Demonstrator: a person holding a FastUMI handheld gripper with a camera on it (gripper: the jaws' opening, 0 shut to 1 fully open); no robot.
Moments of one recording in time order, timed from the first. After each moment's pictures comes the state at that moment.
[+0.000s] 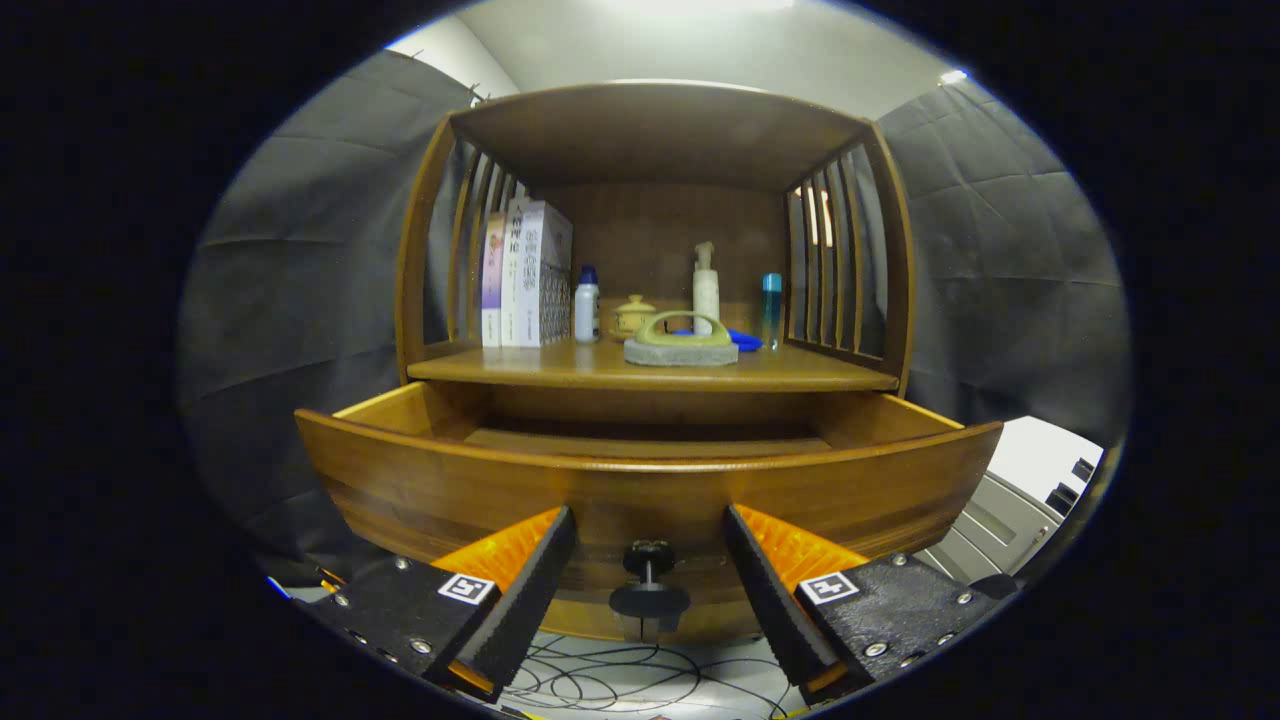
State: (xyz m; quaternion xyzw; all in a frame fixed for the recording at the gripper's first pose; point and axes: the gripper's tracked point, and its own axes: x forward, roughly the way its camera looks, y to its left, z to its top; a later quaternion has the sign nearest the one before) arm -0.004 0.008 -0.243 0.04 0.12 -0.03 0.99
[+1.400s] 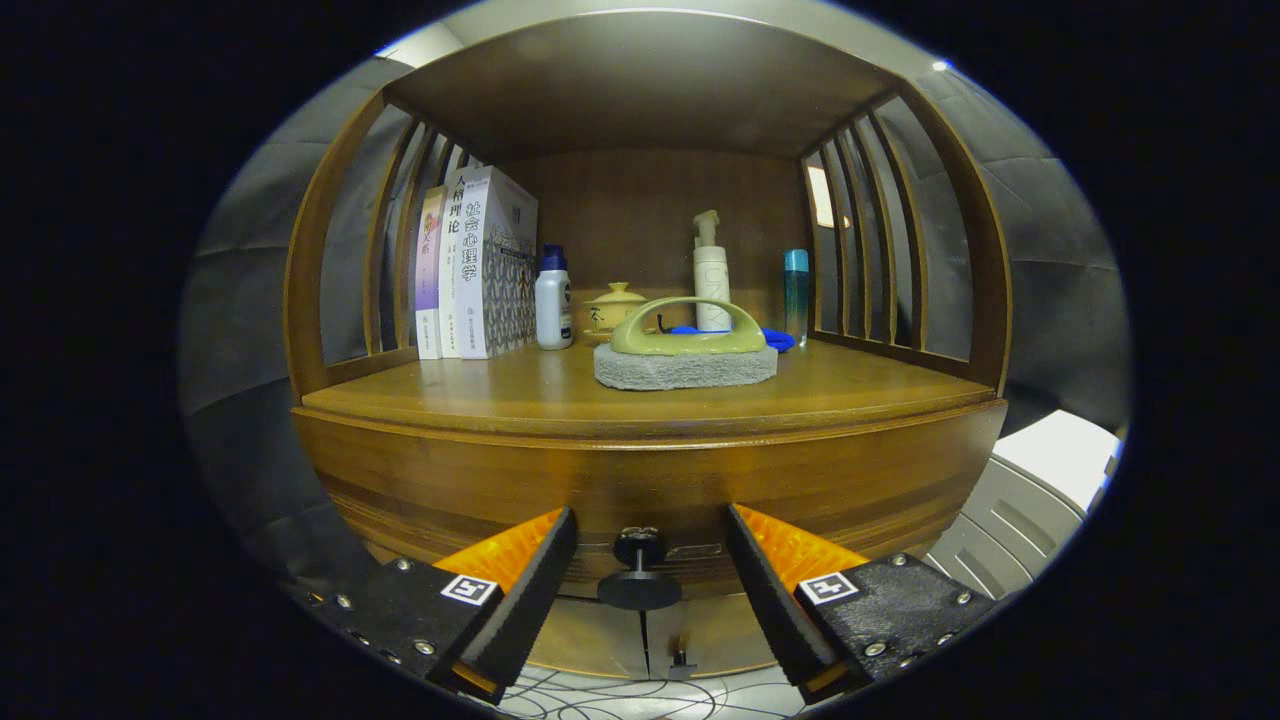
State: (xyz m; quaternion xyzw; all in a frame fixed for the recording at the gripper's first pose) arm 0.119 0.000 -0.267 0.06 0.13 -0.04 0.99
